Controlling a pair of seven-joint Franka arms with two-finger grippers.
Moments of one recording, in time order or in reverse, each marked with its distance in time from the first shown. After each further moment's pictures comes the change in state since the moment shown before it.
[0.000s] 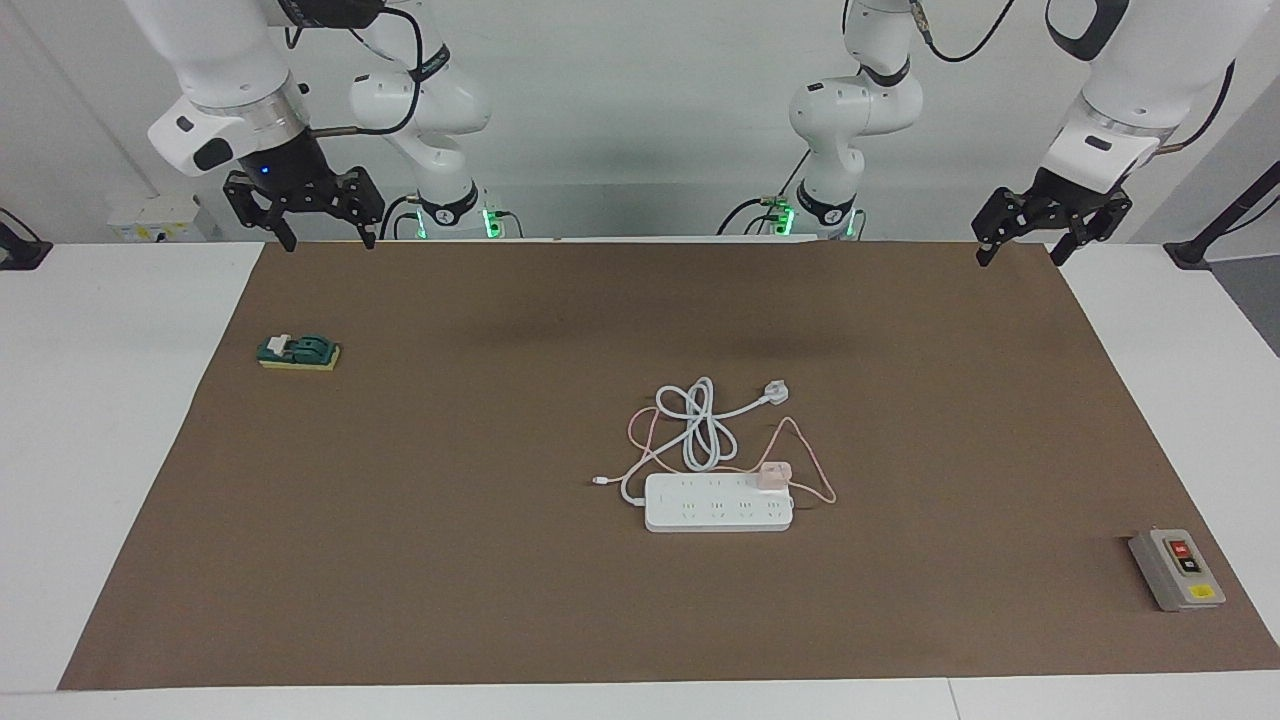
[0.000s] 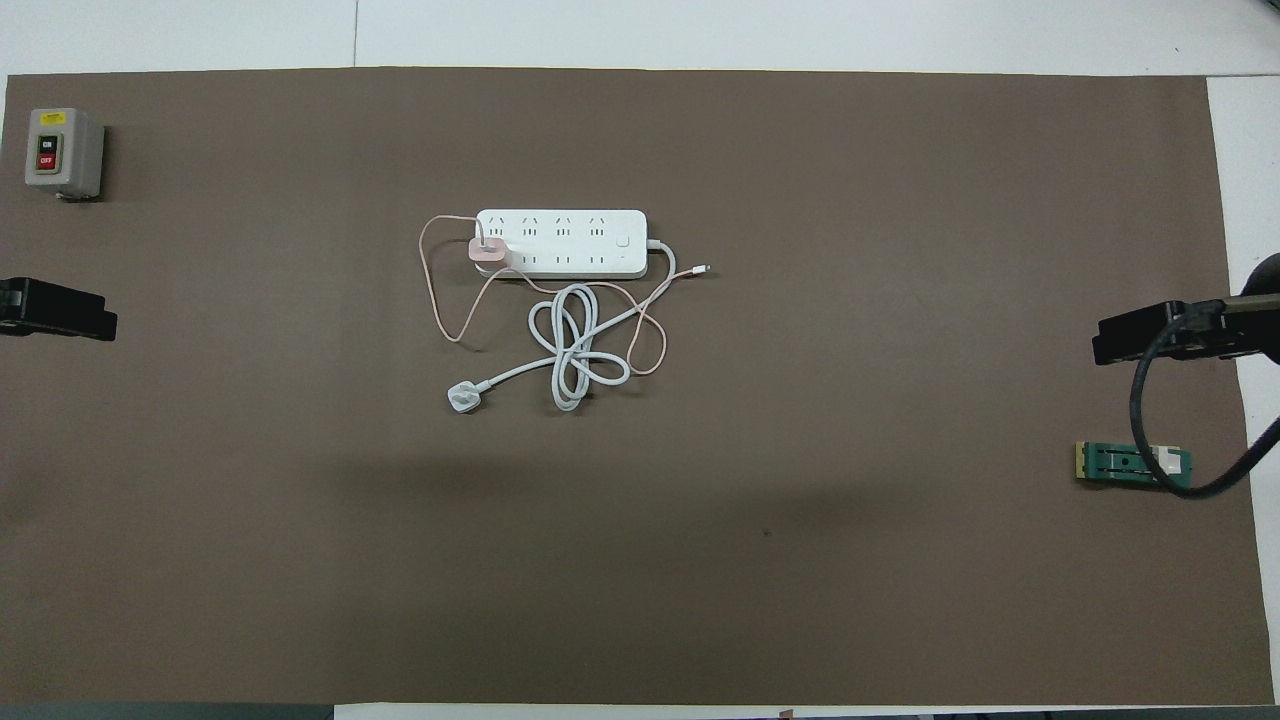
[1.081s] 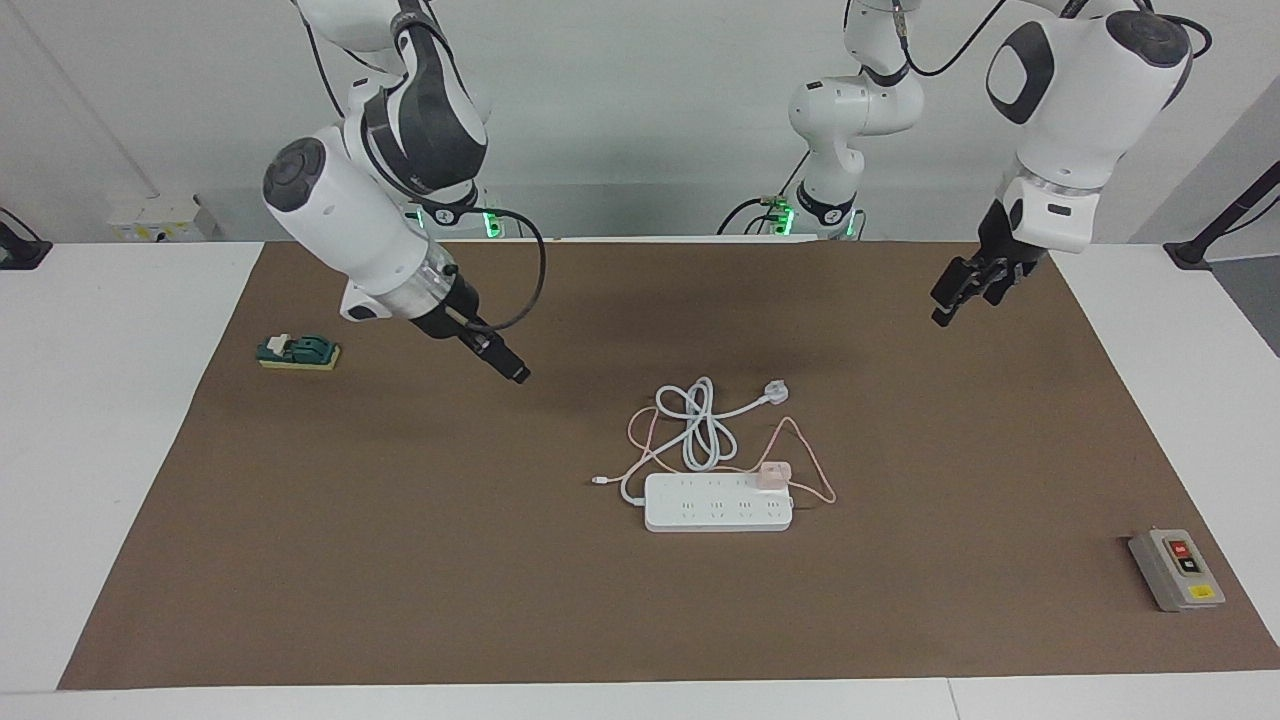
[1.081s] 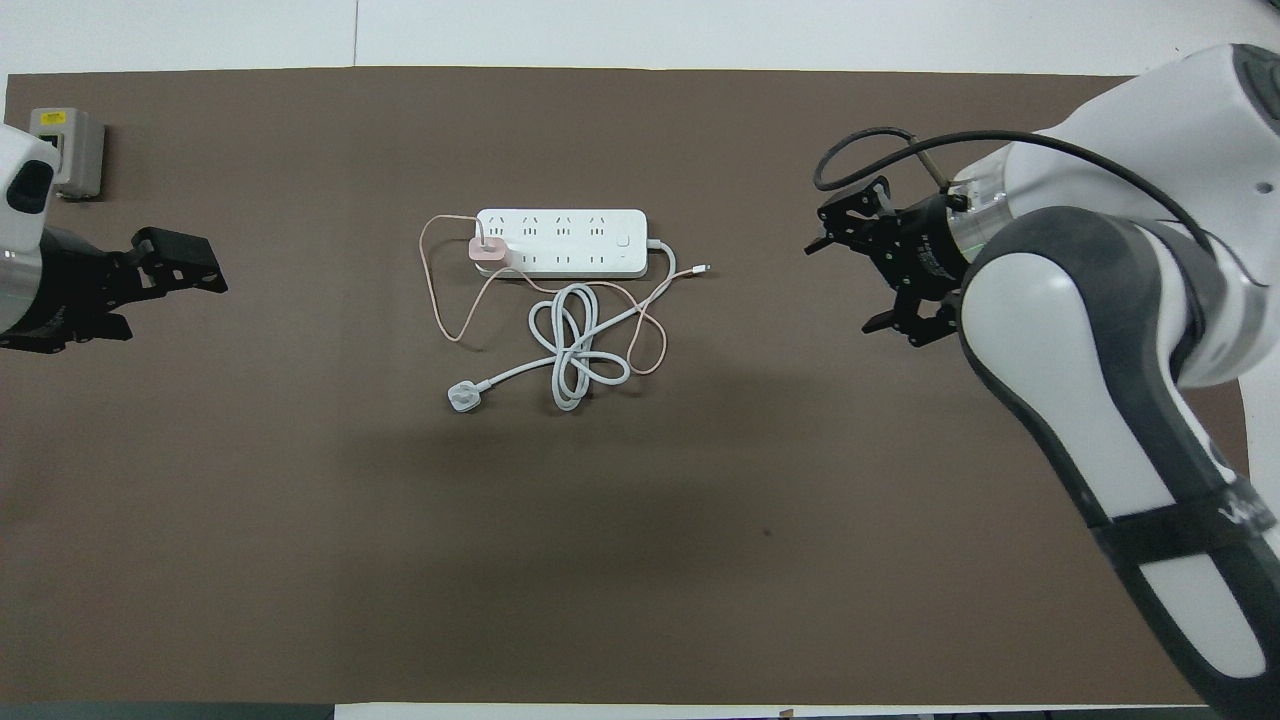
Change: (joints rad) left arm -0.081 -0.012 -0.009 -0.191 -0.060 0.253 -0.567; right arm 0.179 0.315 0.017 -0.045 0.453 0.428 1.005
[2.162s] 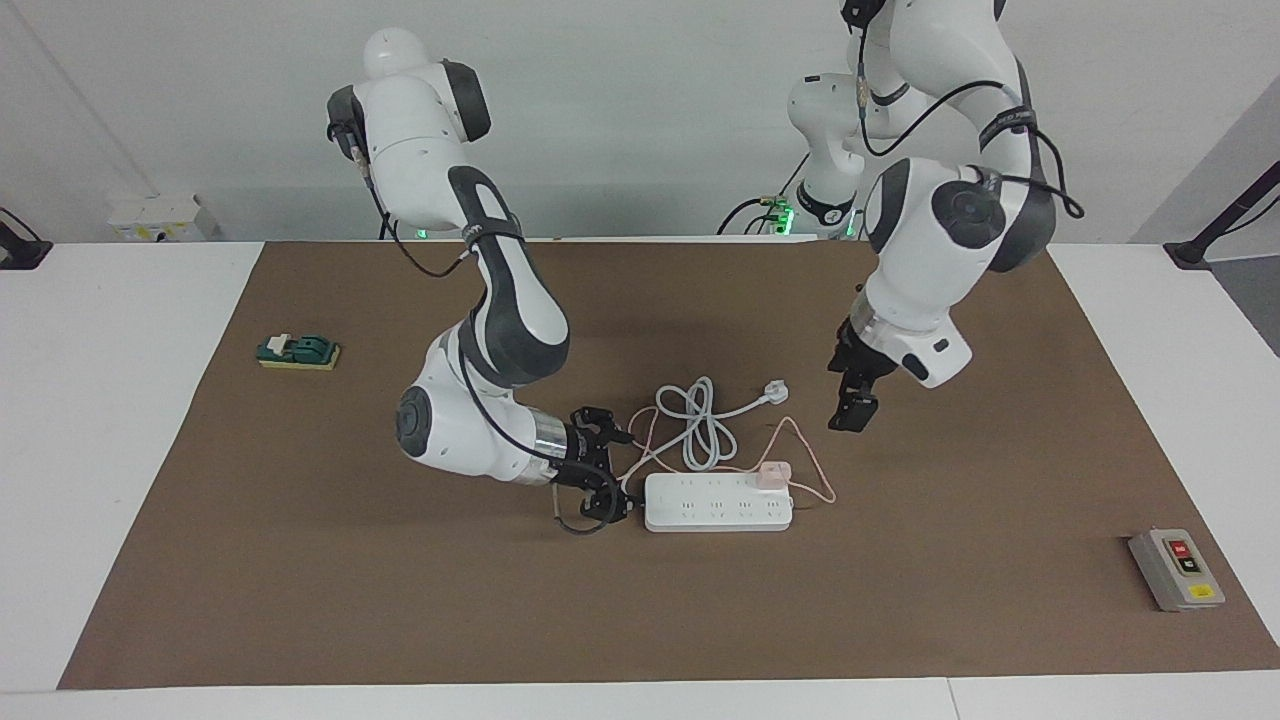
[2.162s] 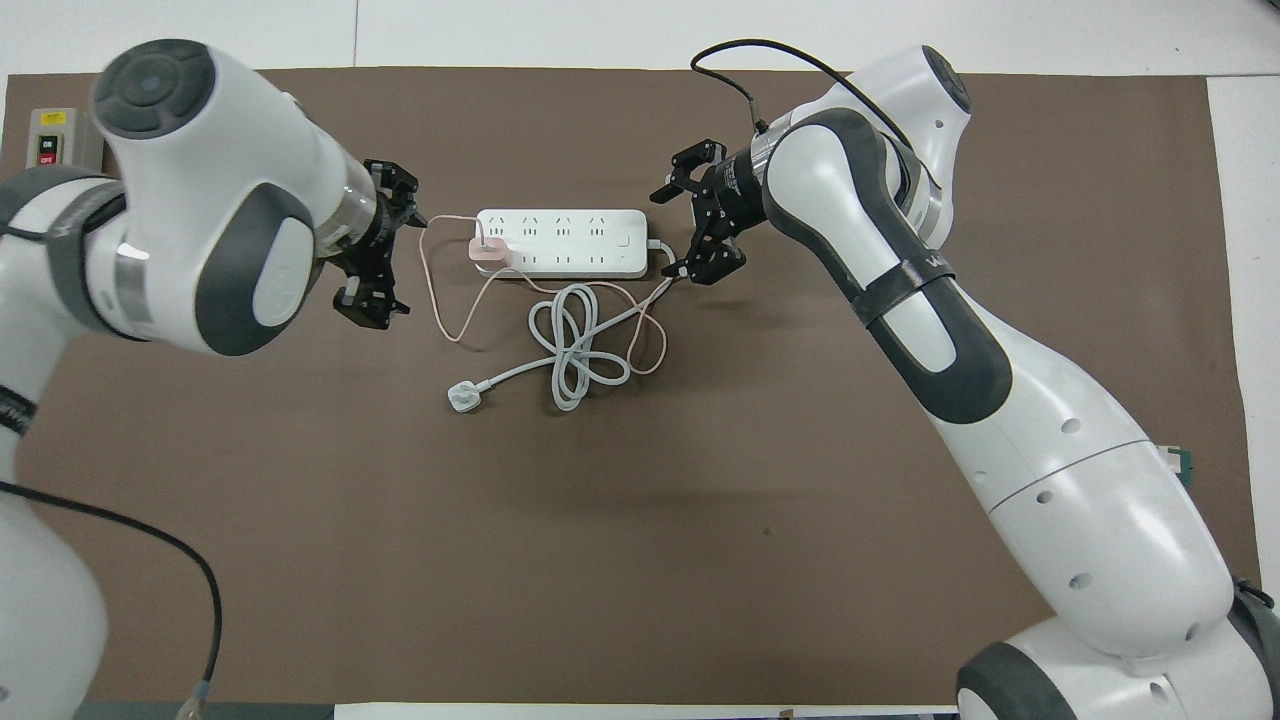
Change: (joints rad) left arm -0.241 0.435 0.000 0.254 0.007 0.090 -1.195; right arm 0.098 0.628 -0.014 0.542 0.309 -0.013 0.449
